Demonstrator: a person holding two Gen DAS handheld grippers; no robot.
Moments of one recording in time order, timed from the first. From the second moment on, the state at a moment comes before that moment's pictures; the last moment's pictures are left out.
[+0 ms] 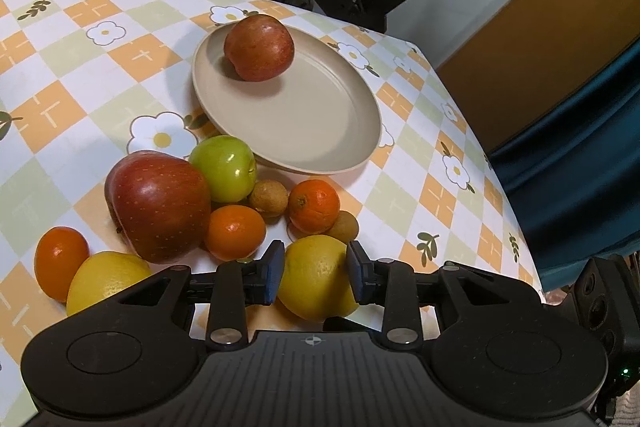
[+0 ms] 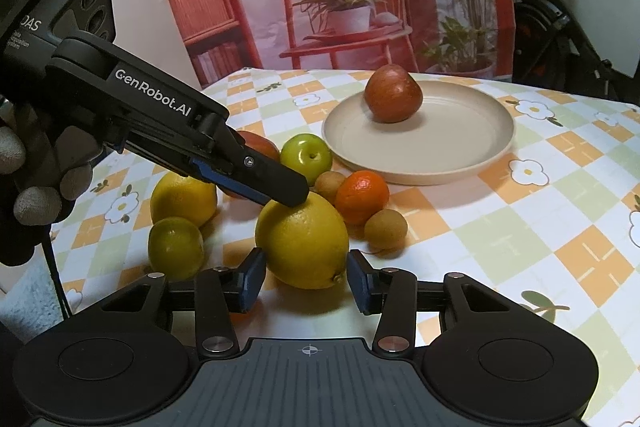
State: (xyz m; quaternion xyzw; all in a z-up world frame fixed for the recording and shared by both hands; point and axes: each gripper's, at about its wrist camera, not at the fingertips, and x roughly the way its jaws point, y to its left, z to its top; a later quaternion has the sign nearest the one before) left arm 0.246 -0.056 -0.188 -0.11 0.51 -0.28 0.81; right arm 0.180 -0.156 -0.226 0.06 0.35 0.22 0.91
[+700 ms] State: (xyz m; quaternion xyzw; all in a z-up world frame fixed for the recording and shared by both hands) left arm 0.246 -0.059 -0.190 -0.11 0.51 -0.28 0.81; right arm 0.189 -0.149 -0.239 0.02 0.37 0.22 0.90
